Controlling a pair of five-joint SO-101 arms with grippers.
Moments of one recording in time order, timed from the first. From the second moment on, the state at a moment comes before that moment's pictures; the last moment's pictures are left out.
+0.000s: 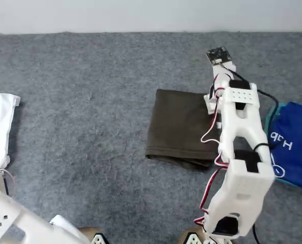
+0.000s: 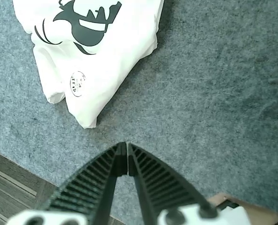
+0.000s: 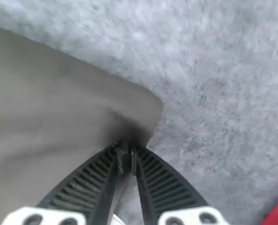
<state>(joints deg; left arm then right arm) -60.6 -51.8 28.1 99.3 -33.6 4.3 27.6 -5.8 55.2 20.6</state>
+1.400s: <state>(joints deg) -60.6 -51.8 28.3 97.9 -33.6 -9.4 43.9 -25.1 88.7 -9.2</state>
